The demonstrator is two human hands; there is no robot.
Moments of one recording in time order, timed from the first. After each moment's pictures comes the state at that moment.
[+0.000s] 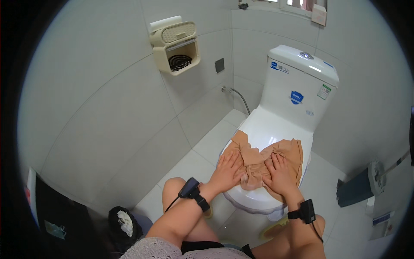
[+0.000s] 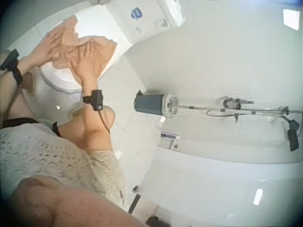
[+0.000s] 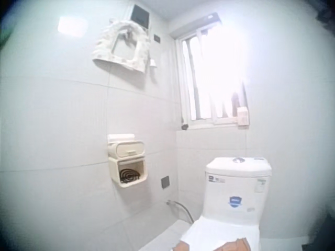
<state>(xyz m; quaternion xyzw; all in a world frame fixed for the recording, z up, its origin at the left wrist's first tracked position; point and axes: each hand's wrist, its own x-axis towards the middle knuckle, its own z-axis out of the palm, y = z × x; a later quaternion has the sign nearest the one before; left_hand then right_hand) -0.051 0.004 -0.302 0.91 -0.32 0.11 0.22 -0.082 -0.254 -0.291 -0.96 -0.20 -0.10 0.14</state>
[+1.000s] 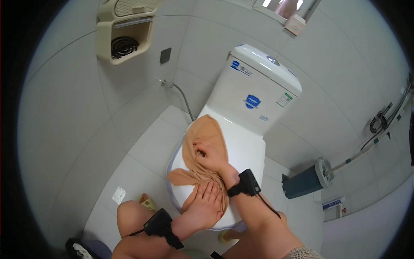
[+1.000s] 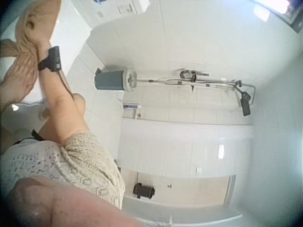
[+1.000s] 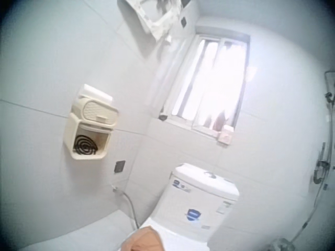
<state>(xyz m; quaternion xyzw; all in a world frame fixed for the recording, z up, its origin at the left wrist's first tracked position) -0.084 -0.035 -0.290 0.87 -0.48 -0.02 0.14 0.064 -0.192 -0.297 -0.89 -0.24 -0.08 0.37</state>
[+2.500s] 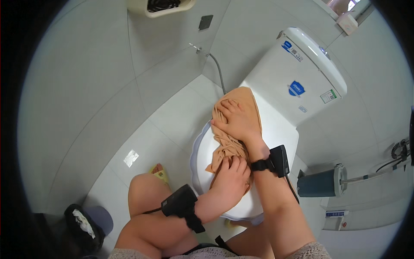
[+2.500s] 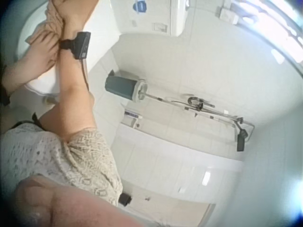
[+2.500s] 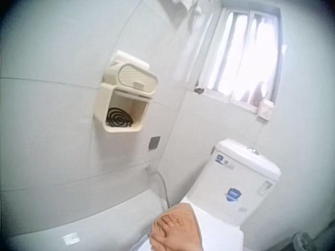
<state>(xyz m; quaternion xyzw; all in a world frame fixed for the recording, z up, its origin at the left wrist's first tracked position) -0.056 -0.042 -0.278 0.92 -0.37 0.08 0.12 0.114 -0.159 -0.284 -0.97 -0.21 -0.03 0.10</state>
